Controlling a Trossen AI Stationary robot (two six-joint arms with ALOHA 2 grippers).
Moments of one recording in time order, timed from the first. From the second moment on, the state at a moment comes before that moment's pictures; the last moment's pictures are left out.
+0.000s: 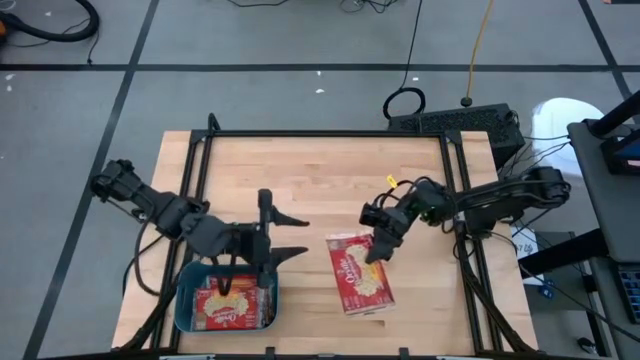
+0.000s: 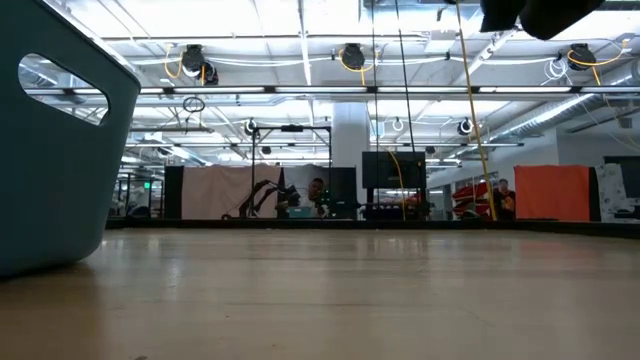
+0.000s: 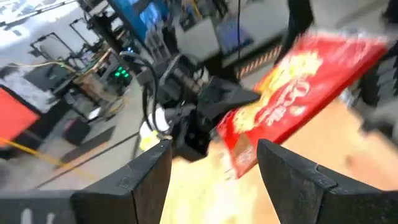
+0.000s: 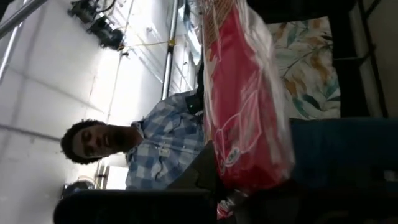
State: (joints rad) left arm -0.52 1.43 1.60 -0.44 -0.57 0.40; right arm 0.06 1.35 0.66 1.08 -0.81 1.97
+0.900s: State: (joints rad) left arm -0.58 1.44 1.51 -0.57 -0.54 0.84; right arm 0.16 1.52 0.66 1.25 -0.31 2.06
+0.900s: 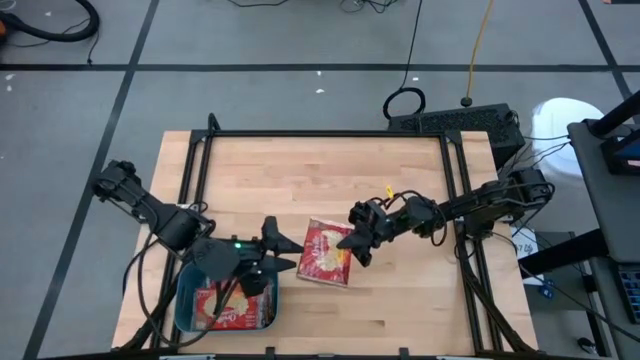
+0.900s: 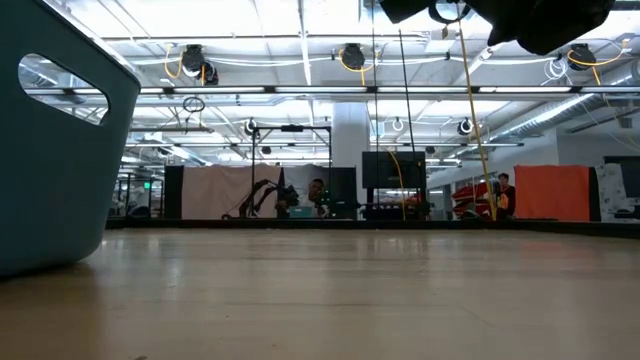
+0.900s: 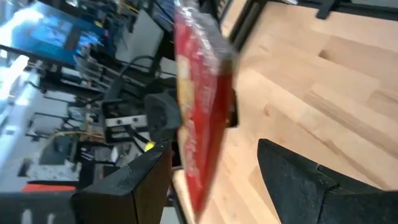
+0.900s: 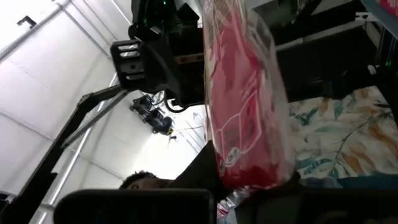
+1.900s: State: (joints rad) left arm -0.47 1.46 1.47 -0.45 -0.48 0.84; right arm 0.15 1.51 0.66 1.21 -0.28 1.78
